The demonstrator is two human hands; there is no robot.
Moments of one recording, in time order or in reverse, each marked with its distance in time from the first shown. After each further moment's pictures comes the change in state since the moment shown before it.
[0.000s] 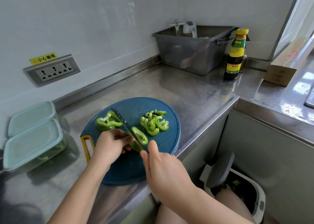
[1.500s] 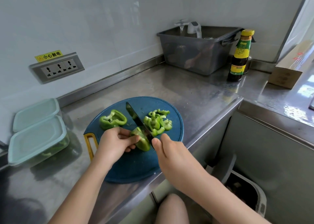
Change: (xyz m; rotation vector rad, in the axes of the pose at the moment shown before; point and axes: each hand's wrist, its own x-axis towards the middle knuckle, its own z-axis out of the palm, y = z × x) left_hand -0.006 0.005 0.000 -0.054 -0.015 -0.015; right_hand 0.013 0.009 -0.025 0.276 -0.090 0.130
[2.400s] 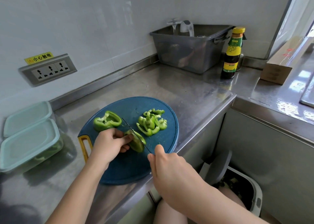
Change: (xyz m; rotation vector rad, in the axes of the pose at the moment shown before) left_hand 0.008 -0.003 0.002 -0.023 0.004 -0.048; right_hand -0.025 -0.003 0.005 -0.211 -0.080 0.020
